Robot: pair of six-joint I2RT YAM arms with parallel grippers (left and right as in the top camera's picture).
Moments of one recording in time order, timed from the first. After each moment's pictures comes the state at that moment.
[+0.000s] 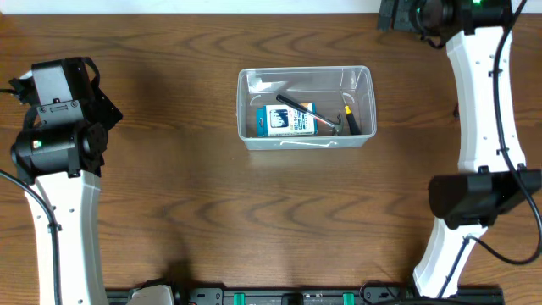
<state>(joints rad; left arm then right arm) 0.18 1.30 1.42 -1.04 -0.47 -0.43 0.06 2.11 2.41 -1.20 0.03 0.23</state>
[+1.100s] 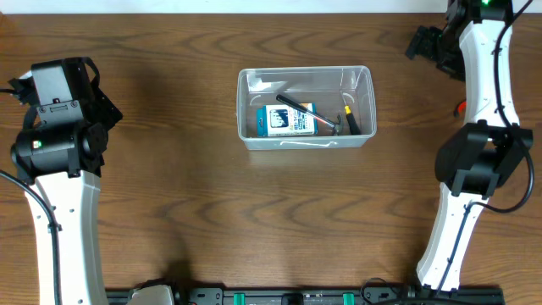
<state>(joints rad) 0.18 1.30 1.42 -1.04 -0.47 -0.43 -0.12 2.41 2.43 -1.35 0.08 0.47</state>
